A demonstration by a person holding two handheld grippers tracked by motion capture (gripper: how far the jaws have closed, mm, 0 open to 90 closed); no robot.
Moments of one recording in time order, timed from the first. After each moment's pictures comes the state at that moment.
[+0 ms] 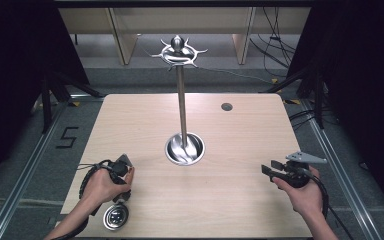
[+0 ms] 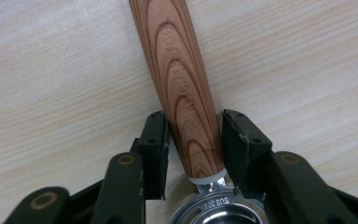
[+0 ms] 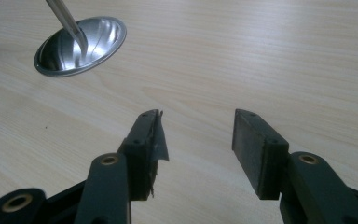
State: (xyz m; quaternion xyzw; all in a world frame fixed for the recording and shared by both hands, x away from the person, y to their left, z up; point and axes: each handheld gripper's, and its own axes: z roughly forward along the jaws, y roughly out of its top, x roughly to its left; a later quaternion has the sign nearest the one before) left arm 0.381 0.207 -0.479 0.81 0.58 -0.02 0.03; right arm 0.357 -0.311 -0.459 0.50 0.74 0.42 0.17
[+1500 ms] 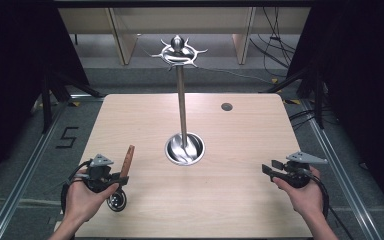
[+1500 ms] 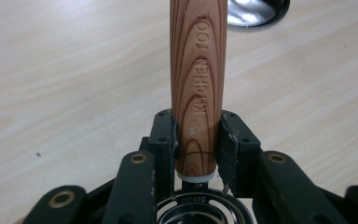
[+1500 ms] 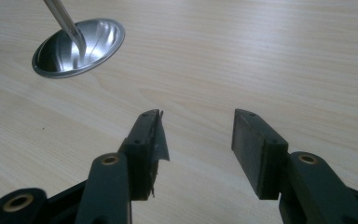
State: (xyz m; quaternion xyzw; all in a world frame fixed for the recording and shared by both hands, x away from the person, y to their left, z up) left arm 0.333 0.238 -0.434 0.80 0.48 0.14 0.32; right arm 0.354 -0.310 -0.458 0.51 0.73 0.42 0.17
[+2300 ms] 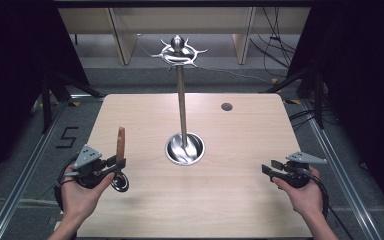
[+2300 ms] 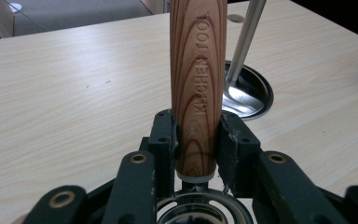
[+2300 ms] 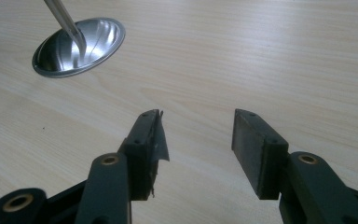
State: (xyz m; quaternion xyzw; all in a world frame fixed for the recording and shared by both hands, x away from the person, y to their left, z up) left arm 0.325 0.237 -0.404 0.72 0.47 0.23 0.44; right arm 0.357 -0.311 -0.460 0.50 0.74 0.42 0.18
